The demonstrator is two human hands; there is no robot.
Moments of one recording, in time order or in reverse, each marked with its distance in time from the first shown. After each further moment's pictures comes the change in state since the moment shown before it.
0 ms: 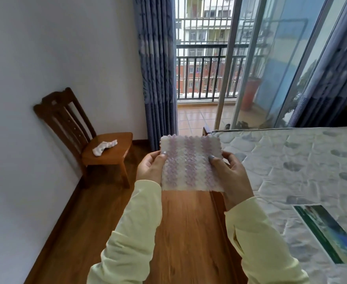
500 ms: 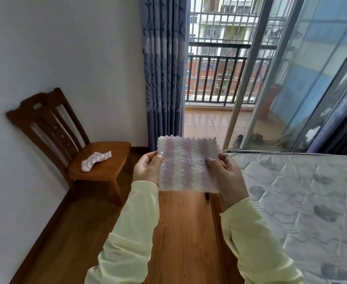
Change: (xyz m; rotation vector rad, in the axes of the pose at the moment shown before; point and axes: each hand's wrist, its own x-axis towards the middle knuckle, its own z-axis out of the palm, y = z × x) left_hand 0.259 0.036 0.091 -0.034 0.110 -0.024; right_hand 0.286 0.007 0.060 -0.035 -0.105 0.036
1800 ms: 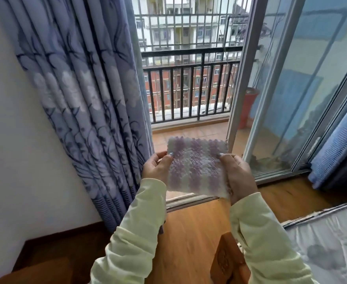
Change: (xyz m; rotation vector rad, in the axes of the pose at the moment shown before) left_hand 0.659 0.077 0.373 0.039 -0.350 0.072; right_hand 0.706 -0.015 0.020 0.079 0.339 0.015
